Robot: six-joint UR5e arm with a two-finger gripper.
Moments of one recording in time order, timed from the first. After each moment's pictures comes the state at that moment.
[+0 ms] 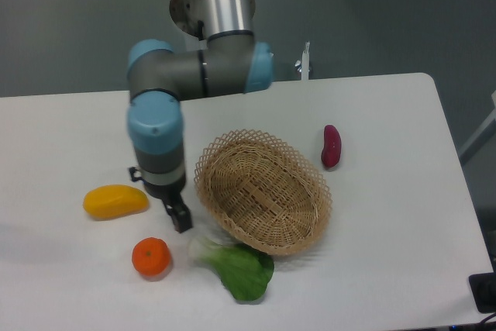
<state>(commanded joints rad) 2.03 -1.94 -1.76 -0.97 1.50 1.15</state>
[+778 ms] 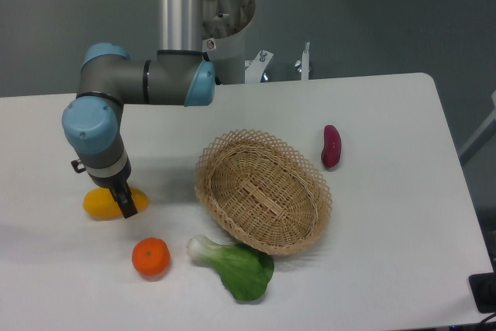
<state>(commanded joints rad) 1.91 -2.03 -1.79 -0.91 1.50 1.00</state>
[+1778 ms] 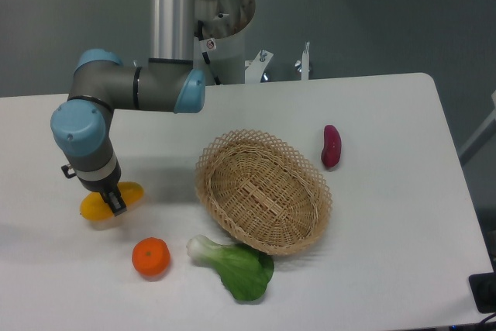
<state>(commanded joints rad) 1.96 -1.95 -1.78 -0.90 1.50 0.93</state>
